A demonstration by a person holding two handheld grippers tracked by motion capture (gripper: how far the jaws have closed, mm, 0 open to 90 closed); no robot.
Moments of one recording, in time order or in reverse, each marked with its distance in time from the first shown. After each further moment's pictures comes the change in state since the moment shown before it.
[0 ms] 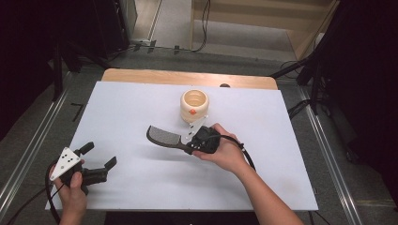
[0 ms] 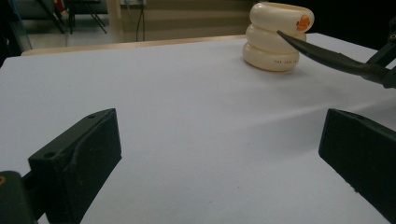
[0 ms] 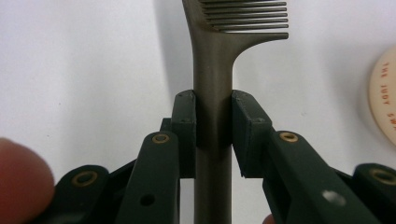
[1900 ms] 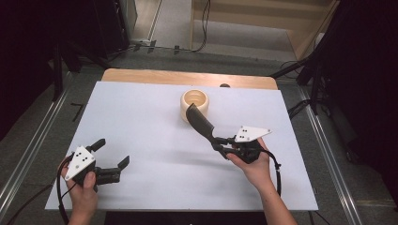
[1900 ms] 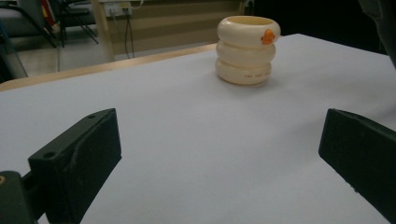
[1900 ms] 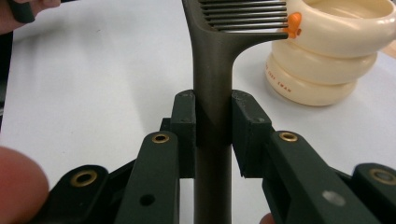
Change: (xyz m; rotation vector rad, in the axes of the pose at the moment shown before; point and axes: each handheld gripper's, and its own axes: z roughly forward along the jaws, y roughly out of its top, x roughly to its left) left arm -0.044 0.031 0.011 -0.002 -0.032 0.081; right arm 0.010 -0.102 -0.056 -0.480 -0.144 0.233
